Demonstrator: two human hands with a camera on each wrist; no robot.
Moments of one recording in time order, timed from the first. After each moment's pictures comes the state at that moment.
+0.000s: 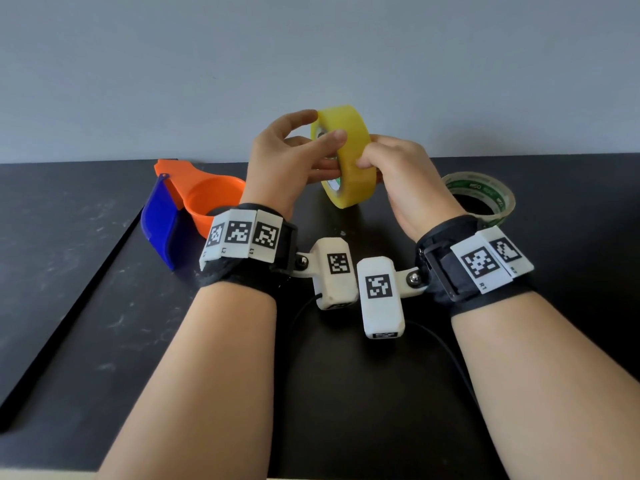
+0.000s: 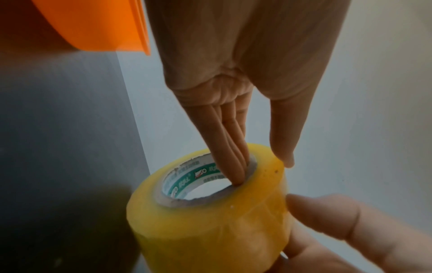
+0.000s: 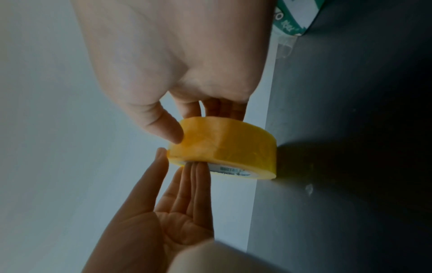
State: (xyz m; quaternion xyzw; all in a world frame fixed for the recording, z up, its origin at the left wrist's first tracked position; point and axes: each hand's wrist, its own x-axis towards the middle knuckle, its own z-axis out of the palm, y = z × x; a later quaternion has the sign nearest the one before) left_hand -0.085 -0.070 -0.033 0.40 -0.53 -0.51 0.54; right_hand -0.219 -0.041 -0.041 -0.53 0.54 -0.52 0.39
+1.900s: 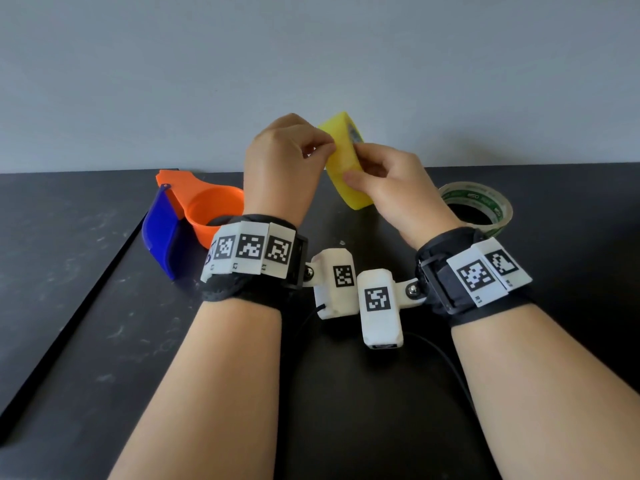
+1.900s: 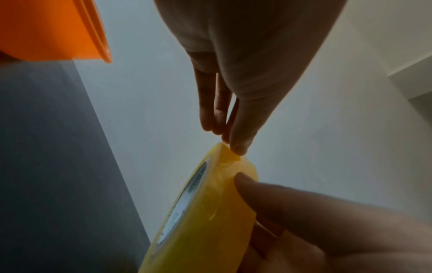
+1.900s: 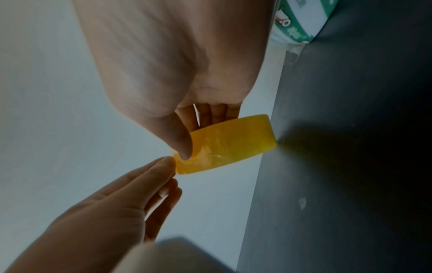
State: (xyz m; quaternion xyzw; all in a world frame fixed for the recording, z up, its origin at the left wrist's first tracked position) left_hand -0.085 -0.072 -0.030 0.45 -0.73 -0.08 0.51; right_hand -0.219 -0.031 -0.035 -0.59 0.53 -0.51 0.33
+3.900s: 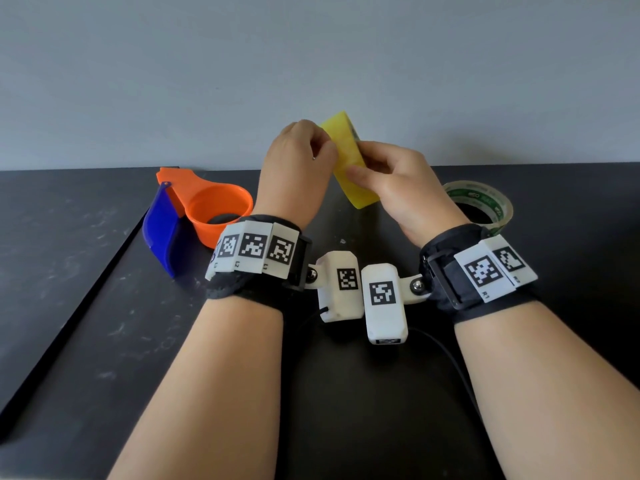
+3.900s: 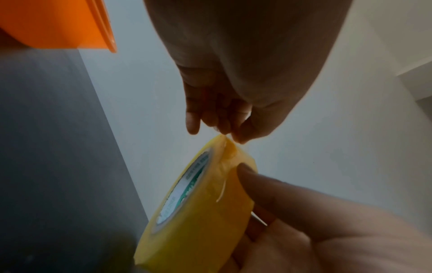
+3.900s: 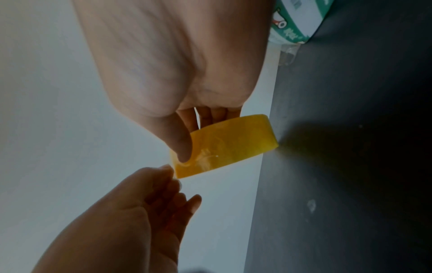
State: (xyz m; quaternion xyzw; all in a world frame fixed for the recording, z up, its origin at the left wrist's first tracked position) left_hand -0.093 -0.073 -0.031 0.50 -0.73 -0.14 0.45; right_hand -0.226 -0.035 -0.040 -0.60 0.52 -0.50 0.34
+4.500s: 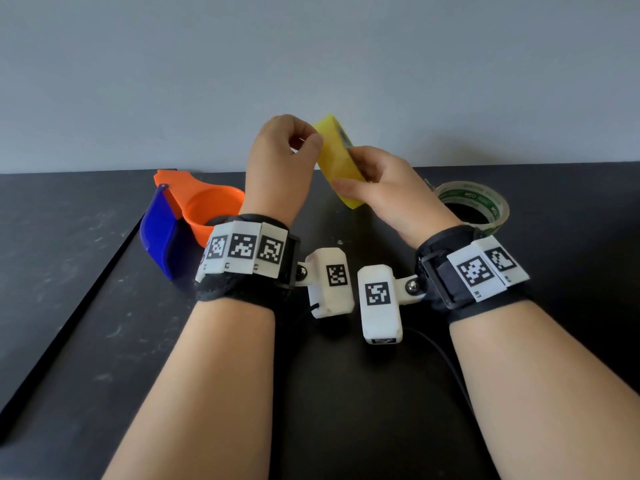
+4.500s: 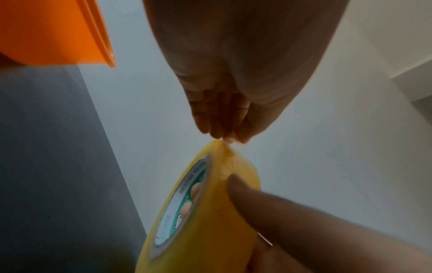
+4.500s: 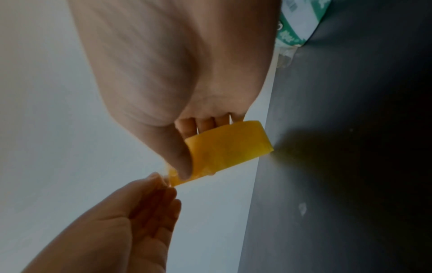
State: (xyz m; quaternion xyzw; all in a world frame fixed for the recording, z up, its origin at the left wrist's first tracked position) left_hand -0.084 -0.081 -0.032 0.48 -0.68 -0.17 0.53; right_hand -0.226 -0.041 -0.047 -0.62 0.54 -0.45 0.35
